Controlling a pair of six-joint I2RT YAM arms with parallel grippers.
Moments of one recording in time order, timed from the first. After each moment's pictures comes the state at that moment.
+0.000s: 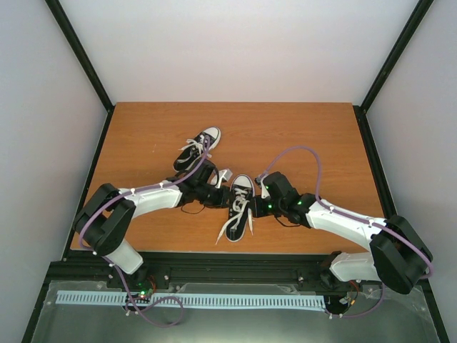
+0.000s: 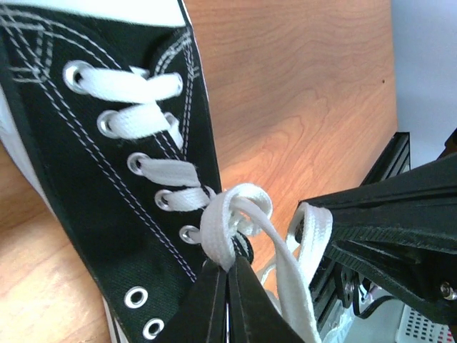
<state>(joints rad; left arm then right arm) -0.67 1.60 0.81 -0.10 0.62 -0.65 0.74 1.27 0.63 -0.20 -0.19 0.53</state>
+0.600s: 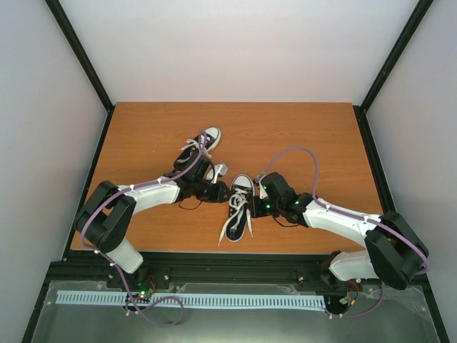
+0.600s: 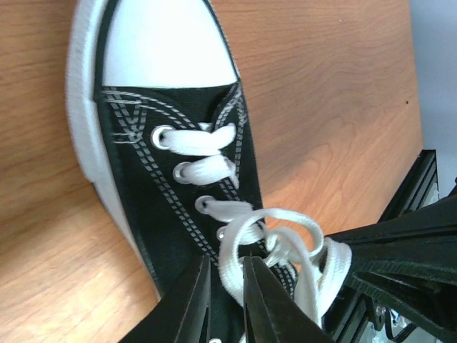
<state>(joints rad) -0.61 1.62 0.84 -0.12 0.58 -0.57 0.75 1.31 0.63 -0.17 -0.20 0.54</state>
